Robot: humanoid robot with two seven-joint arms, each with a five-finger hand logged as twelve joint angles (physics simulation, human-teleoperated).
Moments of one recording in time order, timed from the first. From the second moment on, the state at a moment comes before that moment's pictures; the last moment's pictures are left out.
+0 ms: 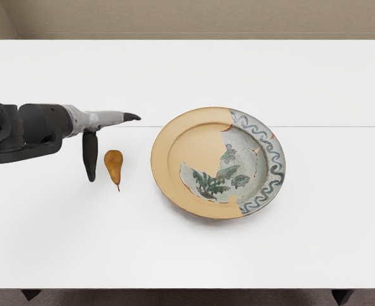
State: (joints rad) left arm -1.04 0.67 -0.42 -1.62 1.18 -0.38 0.61; right arm -0.07 0.00 -0.10 0.15 0.06 0.12 -0.23
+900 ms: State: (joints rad) left arm -0.94 0.62 -0.20 -1.62 1.52 -0.07 0.61; right arm -0.07 0.00 -0.10 0.15 0.06 0.12 -0.23
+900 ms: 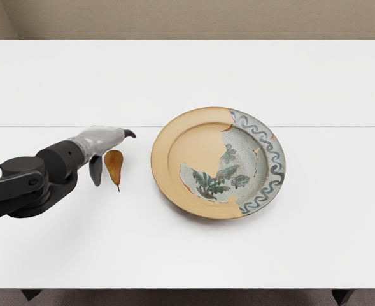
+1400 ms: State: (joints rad) left arm -0.96 0.61 -0.17 -1.61 1.52 -0.09 0.61; right arm -0.07 0.00 -0.10 0.15 0.07 0.12 -0.23
